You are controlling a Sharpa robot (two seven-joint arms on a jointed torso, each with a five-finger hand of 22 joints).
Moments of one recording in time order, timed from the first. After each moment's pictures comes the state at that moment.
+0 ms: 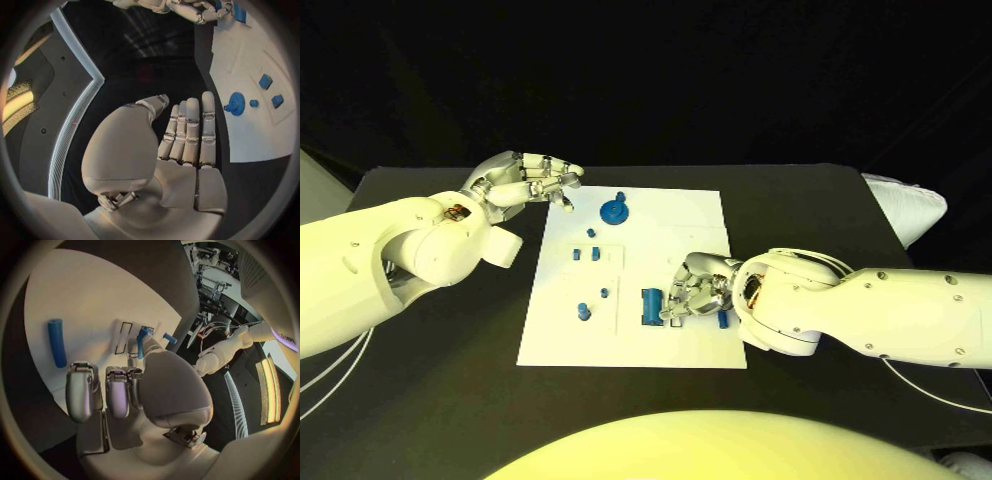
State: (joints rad) left arm 1.22 -0.88 -0.04 1.48 -0.23 -0.12 0.24; left_hand 1.40 -0.20 0.51 0.18 0.16 0.87 0.18 0.30 0.22 0.87 0.12 0.70 0.08 0.91 0.06 1.19 0.35 0.17 0.86 0.17 0.86 0.44; right arm 1.16 -0.88 -0.22 1.85 -1.14 -0.29 -0.50; right_hand 1.38 -0.04 0.03 0.29 0.11 1.06 0.05 0.39 0.48 1.47 -0.02 1.57 1.31 1.47 -0.08 1.57 1.31 0.04 1.47 0.03 1.42 1.31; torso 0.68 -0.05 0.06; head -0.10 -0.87
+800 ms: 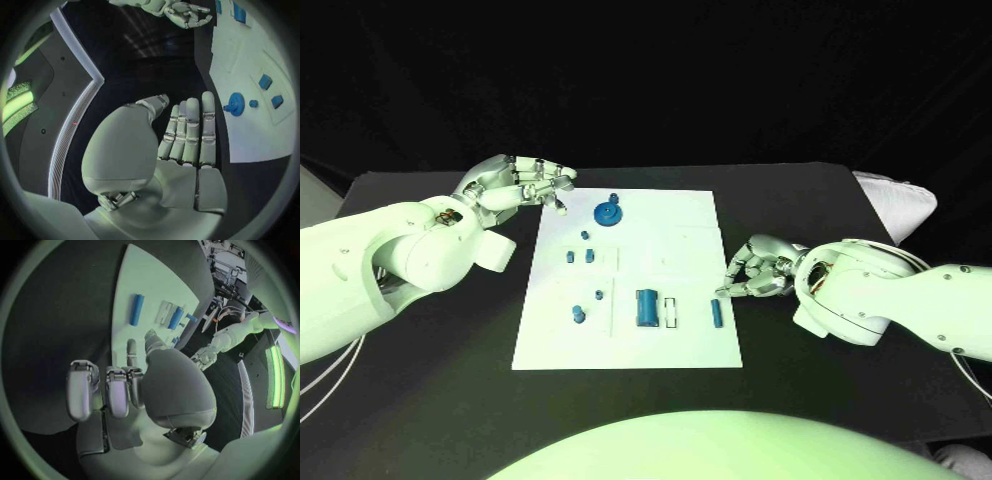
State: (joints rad) left arm 1.22 -0.88 -0.04 1.48 -0.23 -0.12 0.24; left_hand 1.40 -0.20 0.51 0.18 0.16 0.87 0.18 0.30 0.22 0.87 0.12 0.70 0.08 0.91 0.06 1.19 0.35 0.17 0.86 0.17 0.86 0.44; right arm 1.17 -1.14 -0.22 1.87 -1.12 -0.35 -0.45; right_hand 1.31 -0.13 0.07 0.29 0.07 1.04 0.08 0.36 0.47 1.47 0.00 1.55 1.31 1.47 -0.07 1.57 1.31 0.04 1.46 0.03 1.40 1.31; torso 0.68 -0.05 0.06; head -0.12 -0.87
